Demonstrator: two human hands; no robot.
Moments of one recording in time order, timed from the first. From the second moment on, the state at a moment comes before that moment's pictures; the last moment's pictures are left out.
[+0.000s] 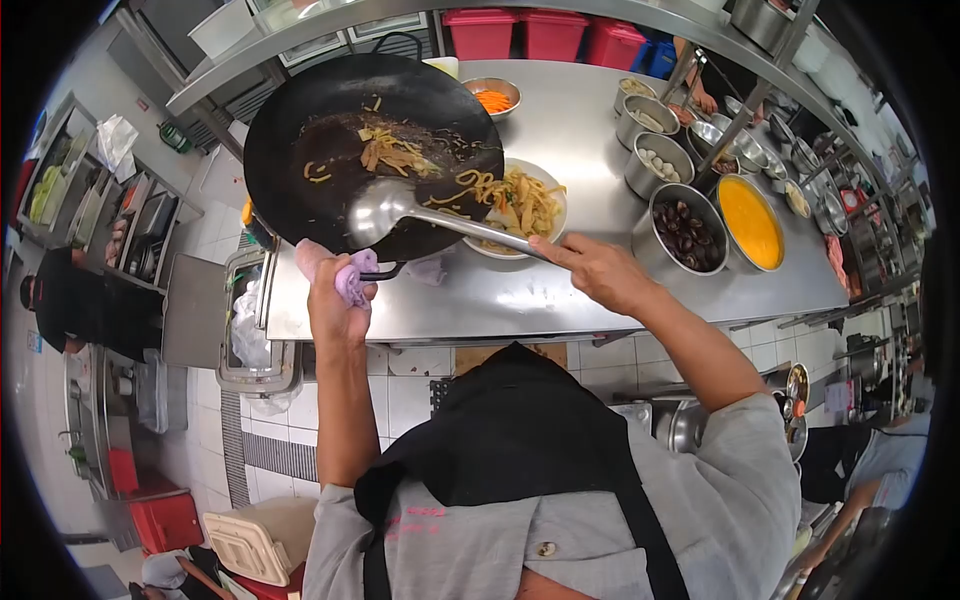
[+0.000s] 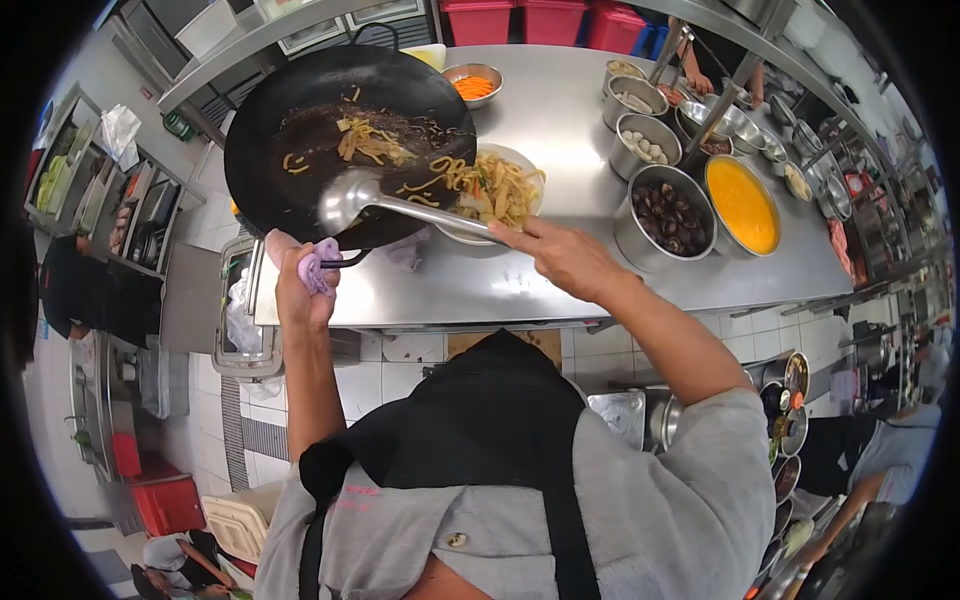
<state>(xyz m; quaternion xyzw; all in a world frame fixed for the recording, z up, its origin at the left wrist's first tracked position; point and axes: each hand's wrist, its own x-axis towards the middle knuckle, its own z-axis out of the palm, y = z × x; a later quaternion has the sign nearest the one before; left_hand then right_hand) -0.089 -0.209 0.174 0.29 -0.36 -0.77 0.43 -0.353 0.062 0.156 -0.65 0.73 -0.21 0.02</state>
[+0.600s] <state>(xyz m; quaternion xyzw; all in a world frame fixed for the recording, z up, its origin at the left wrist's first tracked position) -0.088 -0.207 0.178 0.31 -0.37 -0.76 0.44 -0.408 0.107 0.180 -0.54 0.82 -0.22 0.01</state>
